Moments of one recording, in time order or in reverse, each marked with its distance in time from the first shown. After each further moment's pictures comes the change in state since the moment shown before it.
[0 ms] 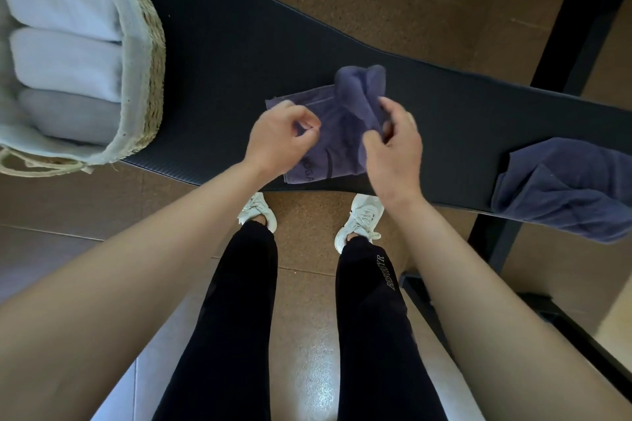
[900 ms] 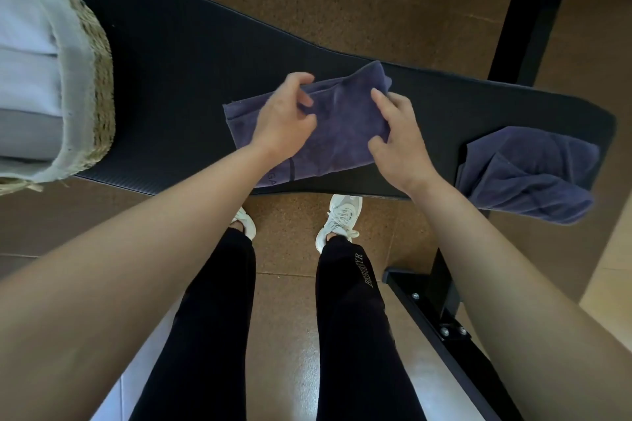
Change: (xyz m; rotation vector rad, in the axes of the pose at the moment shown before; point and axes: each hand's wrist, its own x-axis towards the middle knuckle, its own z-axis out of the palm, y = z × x) left_hand 0.037 0.049 0.047 -0.062 -0.085 -0.026; right_hand 0.034 0.035 -0.076 -0.179 -0.269 -0.030
